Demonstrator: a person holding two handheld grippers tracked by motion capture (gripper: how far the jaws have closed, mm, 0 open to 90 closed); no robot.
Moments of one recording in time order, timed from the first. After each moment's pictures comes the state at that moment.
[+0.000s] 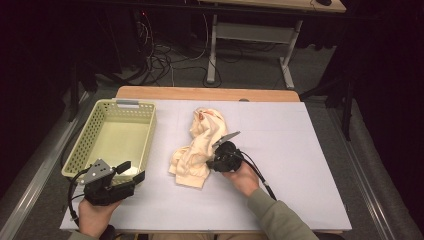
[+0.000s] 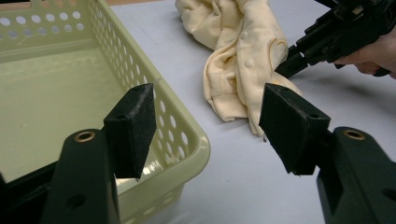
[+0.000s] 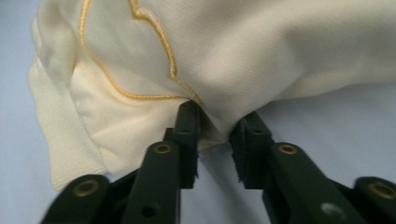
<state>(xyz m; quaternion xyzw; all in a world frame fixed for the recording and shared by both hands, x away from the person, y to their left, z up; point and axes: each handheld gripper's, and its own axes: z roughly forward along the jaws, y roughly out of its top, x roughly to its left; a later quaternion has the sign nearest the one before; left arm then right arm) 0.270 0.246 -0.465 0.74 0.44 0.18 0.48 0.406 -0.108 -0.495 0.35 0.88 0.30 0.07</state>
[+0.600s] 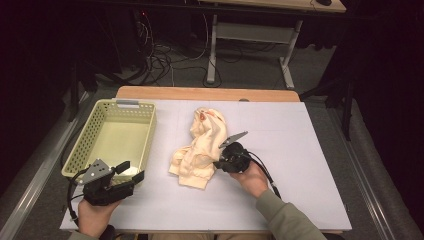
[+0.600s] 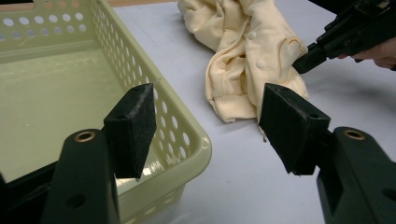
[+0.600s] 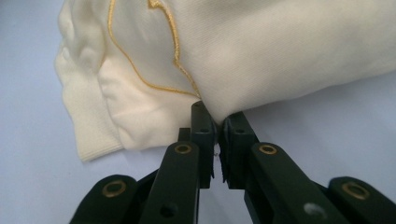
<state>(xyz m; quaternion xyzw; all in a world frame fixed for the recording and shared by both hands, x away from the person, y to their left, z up) 0.269 0.247 -0.465 0.74 0.44 0.18 0.48 0.411 -0.100 -0.497 0.32 0.90 0.30 0.06</state>
